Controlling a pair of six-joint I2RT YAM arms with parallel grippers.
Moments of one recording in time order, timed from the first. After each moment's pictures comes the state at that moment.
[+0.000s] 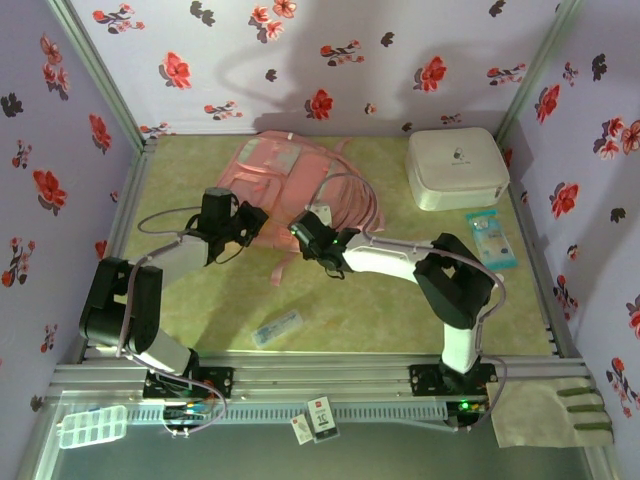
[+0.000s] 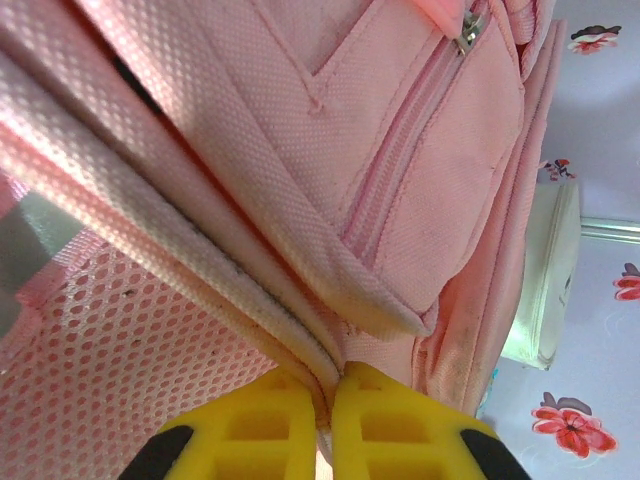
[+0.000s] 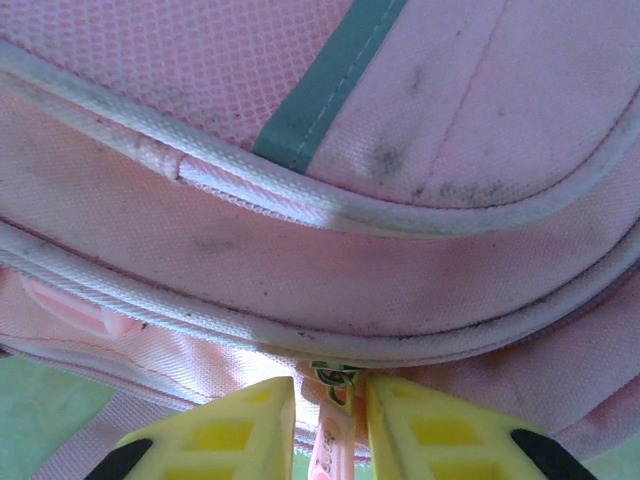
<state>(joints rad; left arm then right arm) -0.31 1.54 0.79 0.11 0.34 -1.14 0.92 1.87 1.22 -0.30 0.39 0.62</state>
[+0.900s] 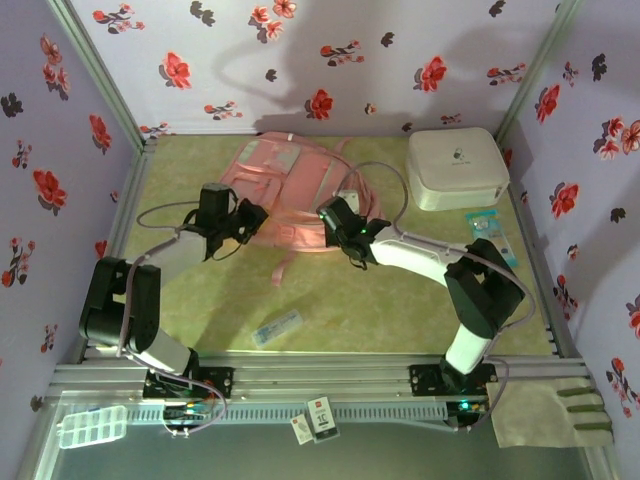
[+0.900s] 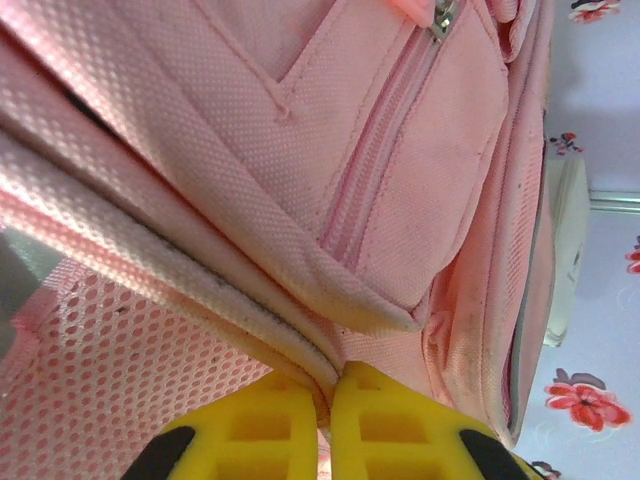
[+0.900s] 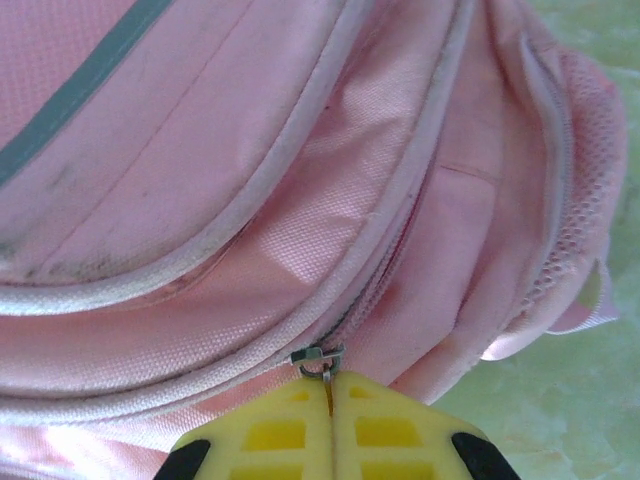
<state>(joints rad) -0.28 1.55 0.85 0.02 0.38 -1.05 0.78 1.71 1.13 -0.32 0.39 0.51</state>
